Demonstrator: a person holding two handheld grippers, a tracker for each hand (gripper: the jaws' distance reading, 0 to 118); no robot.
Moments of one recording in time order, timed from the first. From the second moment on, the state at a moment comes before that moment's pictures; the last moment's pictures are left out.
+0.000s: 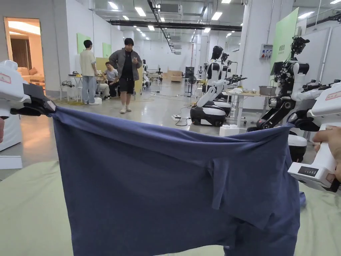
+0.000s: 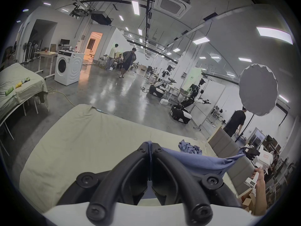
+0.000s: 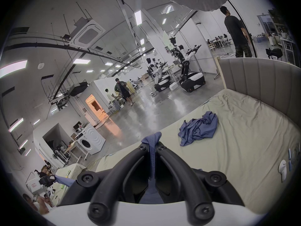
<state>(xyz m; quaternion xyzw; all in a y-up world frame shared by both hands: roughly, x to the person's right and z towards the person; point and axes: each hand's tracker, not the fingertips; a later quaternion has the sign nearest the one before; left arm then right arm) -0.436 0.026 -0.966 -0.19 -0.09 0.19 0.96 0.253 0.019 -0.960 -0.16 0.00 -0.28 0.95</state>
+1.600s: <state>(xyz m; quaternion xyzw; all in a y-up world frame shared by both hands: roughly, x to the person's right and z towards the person) -0.410 -0.326 -0.654 -0.35 -0.11 0.26 0.89 0.271 -0.328 -0.659 -0.30 0.00 -0.31 0.90</state>
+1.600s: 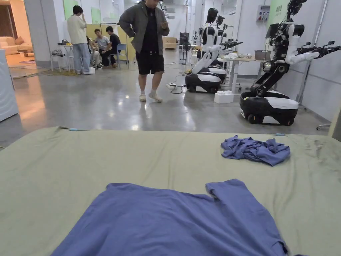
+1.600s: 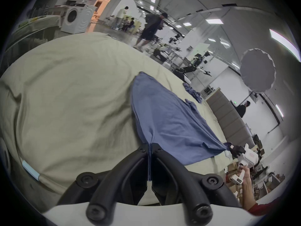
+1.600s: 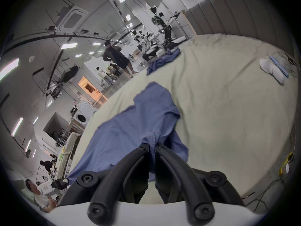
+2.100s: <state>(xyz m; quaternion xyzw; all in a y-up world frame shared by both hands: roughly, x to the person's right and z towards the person) -0.391 -0.275 -0.607 -0.25 -0.07 0.13 0.96 0.232 -0.274 -0.602 -0.22 -0.03 -0.12 0.97</state>
